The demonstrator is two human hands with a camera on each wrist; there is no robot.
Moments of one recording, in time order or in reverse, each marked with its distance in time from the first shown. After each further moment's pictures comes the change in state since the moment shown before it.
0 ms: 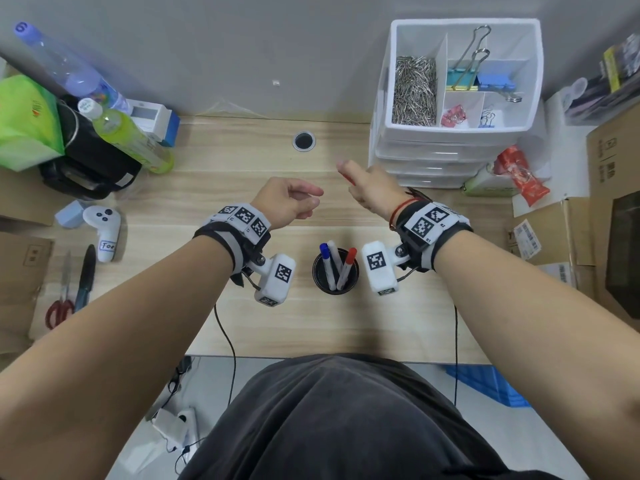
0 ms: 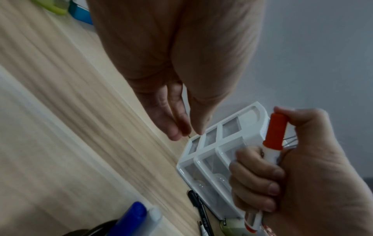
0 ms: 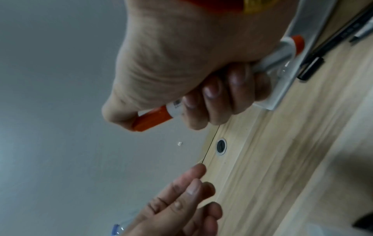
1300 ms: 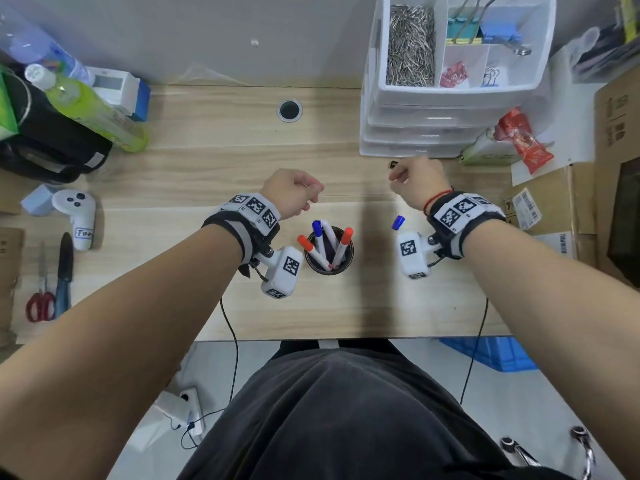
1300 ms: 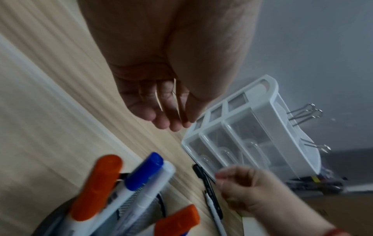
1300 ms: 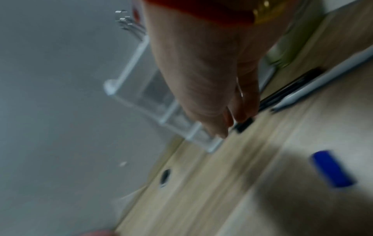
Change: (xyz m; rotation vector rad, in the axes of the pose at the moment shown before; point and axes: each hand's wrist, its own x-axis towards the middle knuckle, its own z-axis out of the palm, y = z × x) left_hand 0.015 -0.019 0.034 0.214 0.012 -0.144; right_hand 0.019 0.111 -0.039 -0.509 0.227 0.018
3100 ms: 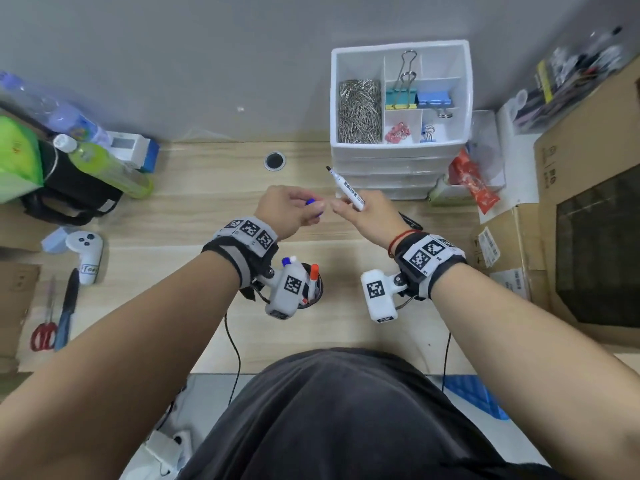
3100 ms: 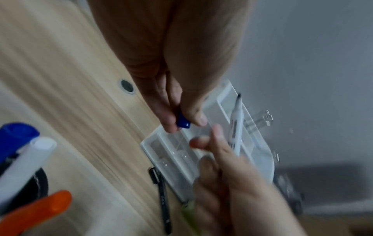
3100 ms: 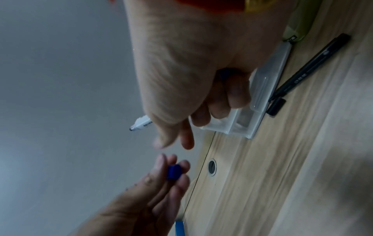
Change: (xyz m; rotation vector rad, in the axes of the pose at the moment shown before) left_hand -0.026 0.082 0.030 -0.257 0.100 0.099; right_hand -0.036 -0.025 -0.040 0.551 -0.045 -0.244
